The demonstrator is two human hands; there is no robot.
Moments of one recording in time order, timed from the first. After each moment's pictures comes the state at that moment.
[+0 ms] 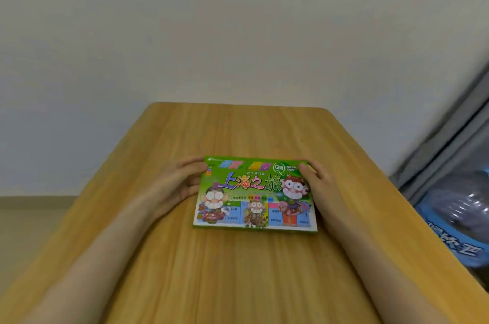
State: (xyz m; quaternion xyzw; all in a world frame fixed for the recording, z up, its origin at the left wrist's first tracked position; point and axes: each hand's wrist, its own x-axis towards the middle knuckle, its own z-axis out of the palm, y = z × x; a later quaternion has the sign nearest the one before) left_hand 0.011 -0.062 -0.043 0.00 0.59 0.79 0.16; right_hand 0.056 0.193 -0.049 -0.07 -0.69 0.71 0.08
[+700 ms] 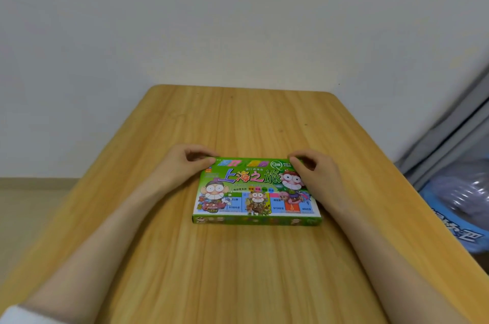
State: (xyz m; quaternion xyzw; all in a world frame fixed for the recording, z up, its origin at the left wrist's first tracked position) left_hand 0.003 -0.070 -0.061 0.14 0.82 0.55 0.02; right_hand 0.046 0.199 -0.067 -0.01 -0.89 0.42 0.17
